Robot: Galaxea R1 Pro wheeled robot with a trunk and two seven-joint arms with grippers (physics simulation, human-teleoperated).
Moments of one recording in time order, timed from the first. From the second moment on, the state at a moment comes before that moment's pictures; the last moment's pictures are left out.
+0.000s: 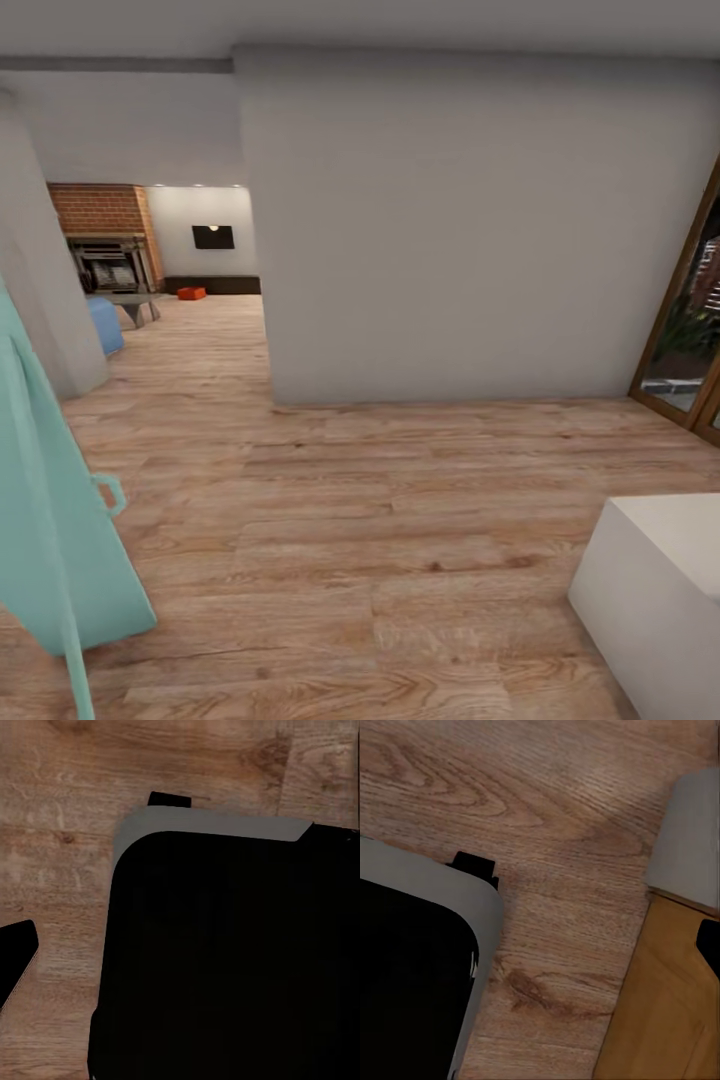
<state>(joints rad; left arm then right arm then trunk) 0.00 0.01 0.02 -0.13 0.14 -0.01 0.01 -0.13 -0.09 0.65 0.03 -0.33 -0.17 -0.01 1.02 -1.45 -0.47</state>
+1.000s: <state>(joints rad) 0.00 0.01 0.02 -0.13 0.14 -0.01 0.01 -0.13 -0.09 0.65 0.03 -0.33 -0.17 -0.01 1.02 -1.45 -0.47</state>
